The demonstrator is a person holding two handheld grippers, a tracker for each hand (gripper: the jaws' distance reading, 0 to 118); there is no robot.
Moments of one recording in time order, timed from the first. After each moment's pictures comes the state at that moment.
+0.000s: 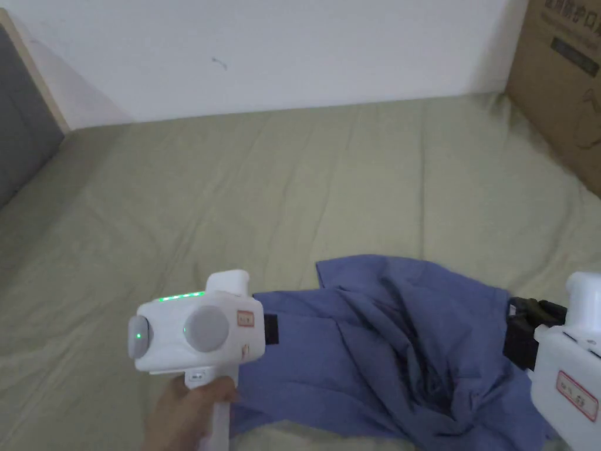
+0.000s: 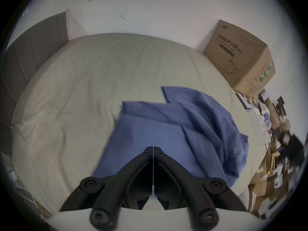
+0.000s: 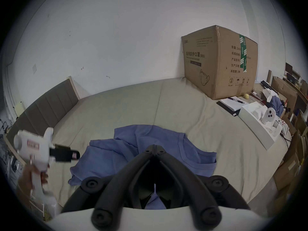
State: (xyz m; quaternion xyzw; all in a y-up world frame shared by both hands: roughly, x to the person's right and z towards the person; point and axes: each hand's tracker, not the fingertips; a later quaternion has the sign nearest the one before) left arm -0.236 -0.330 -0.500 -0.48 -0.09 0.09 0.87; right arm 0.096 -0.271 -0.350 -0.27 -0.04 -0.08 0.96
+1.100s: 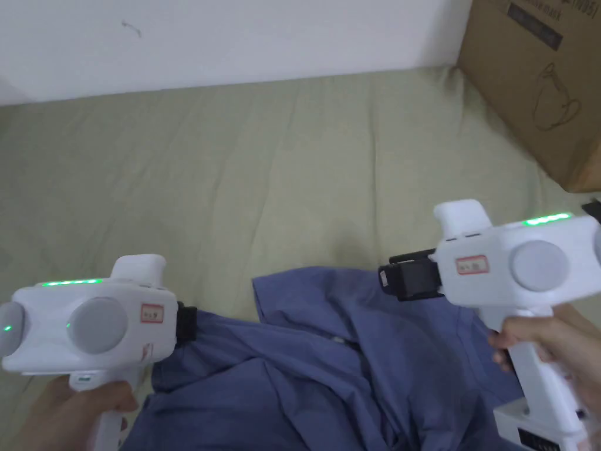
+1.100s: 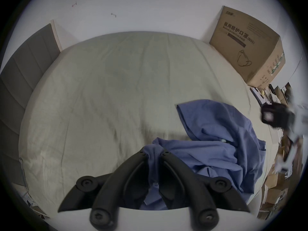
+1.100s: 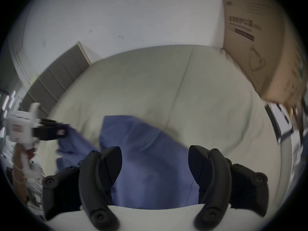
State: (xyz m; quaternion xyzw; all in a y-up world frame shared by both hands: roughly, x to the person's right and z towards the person) left arm -0.227 -0.332 -0.579 -0.50 -0.10 0.01 0.86; right arm 0.151 -0.332 -0.596 -0.45 0.12 -0.01 0.89
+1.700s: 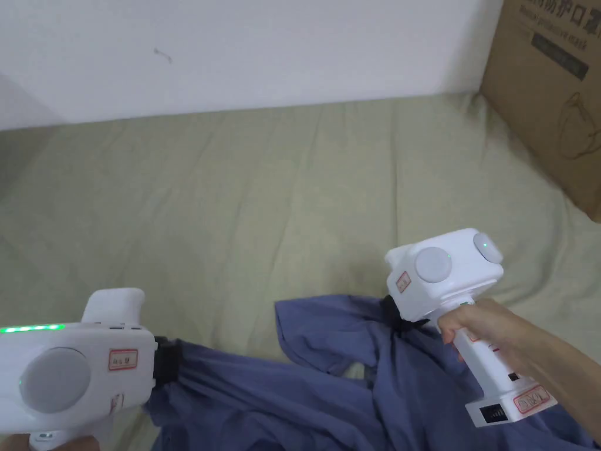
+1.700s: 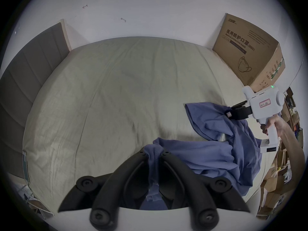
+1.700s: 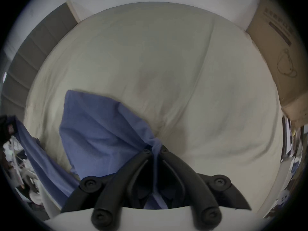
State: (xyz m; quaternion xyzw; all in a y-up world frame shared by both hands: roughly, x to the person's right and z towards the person) left arm -0.260 -0.313 -0.554 -0.49 -0.08 0.02 0.87; right arm 0.112 -0.399 -0.674 -0.59 0.11 0.03 0.80
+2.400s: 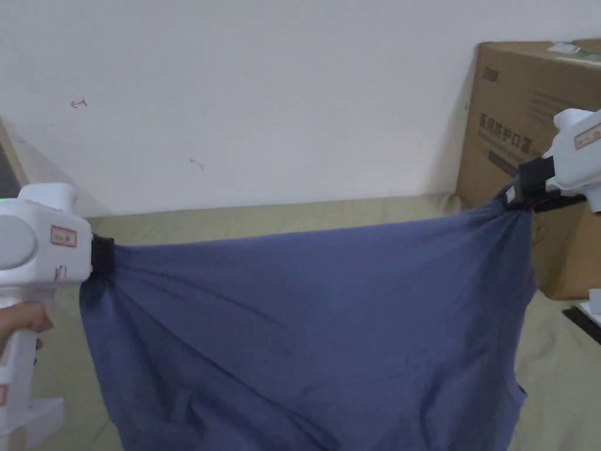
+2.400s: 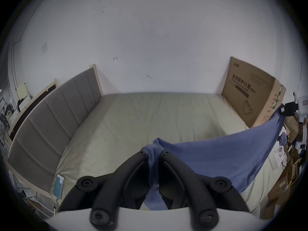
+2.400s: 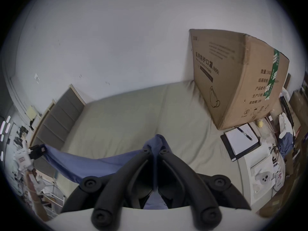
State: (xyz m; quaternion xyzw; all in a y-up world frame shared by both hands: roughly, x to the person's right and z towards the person) left arm -0.311 -0.102 -0.517 -0.30 0.00 0.00 0.95; right arm 0.270 -0.069 -0.545 -0.35 0.05 -0.12 0.93
